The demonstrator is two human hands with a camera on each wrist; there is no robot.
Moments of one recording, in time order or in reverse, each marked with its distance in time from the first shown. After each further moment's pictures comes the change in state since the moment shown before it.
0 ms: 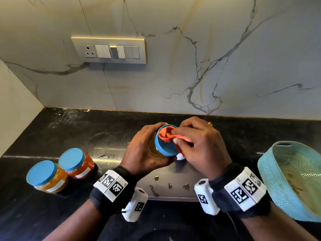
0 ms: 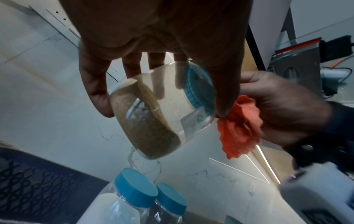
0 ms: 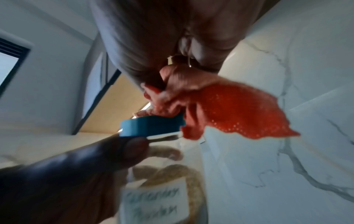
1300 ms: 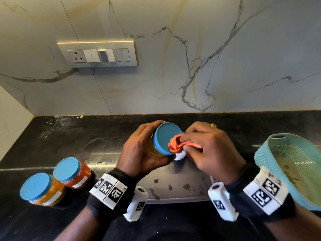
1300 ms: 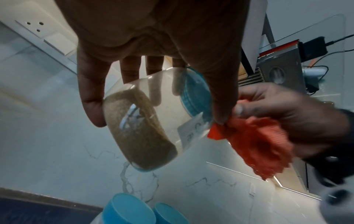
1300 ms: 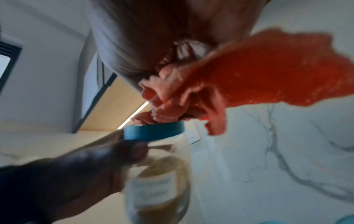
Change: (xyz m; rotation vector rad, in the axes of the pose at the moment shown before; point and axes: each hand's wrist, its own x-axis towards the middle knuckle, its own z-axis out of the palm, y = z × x) left_hand 0.013 0.008 -0.008 0.139 -0.034 0.070; right_hand -0.008 0.010 -0.026 0.005 -0.173 0.019
